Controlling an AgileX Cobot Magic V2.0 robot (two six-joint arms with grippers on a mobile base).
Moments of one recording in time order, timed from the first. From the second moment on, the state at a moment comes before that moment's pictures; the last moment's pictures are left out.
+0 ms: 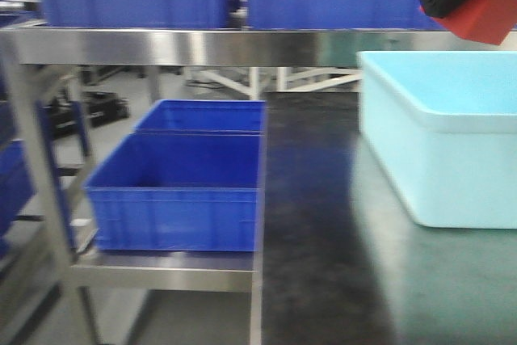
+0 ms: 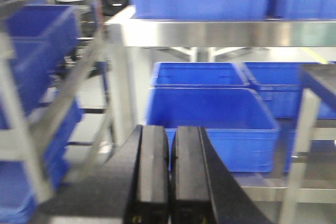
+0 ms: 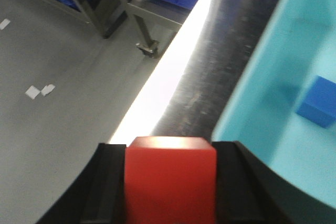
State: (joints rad) left arm -0.06 -0.01 0.01 0.01 0.13 -0.02; right arm 0.48 1.00 -0.85 0.20 0.64 -0.01
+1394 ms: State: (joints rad) left arm -0.06 -0.01 0.01 0.01 0.13 -0.02; right arm 0.48 1.00 -0.85 0.20 0.64 -0.01
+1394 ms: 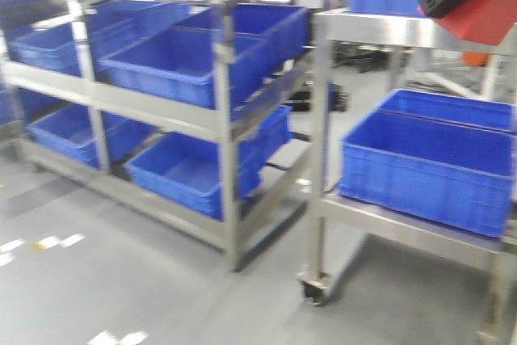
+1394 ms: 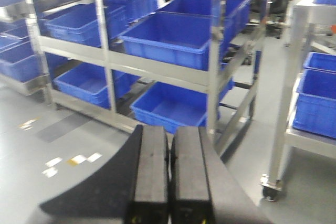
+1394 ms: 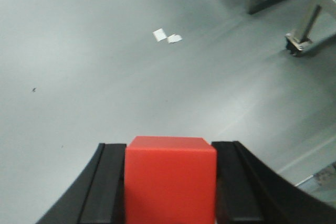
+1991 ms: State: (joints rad) left arm -0.06 -0.01 0.01 0.01 0.13 -0.02; right arm 0.48 1.00 -0.85 0.20 0.64 -0.01
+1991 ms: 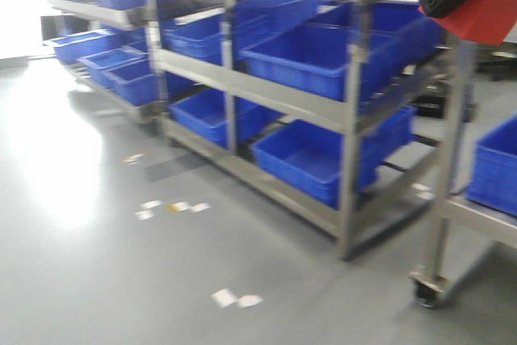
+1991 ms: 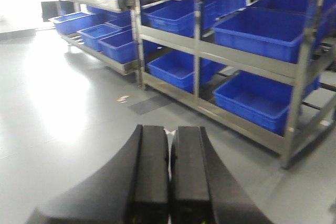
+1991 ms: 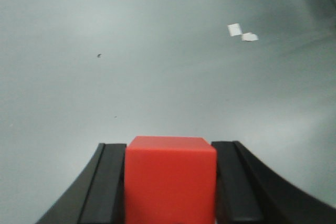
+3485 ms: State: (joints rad) left arm -0.06 -0.01 0.01 0.01 0.13 -0.02; right arm 0.48 1.00 -0.85 0.20 0.64 -0.01
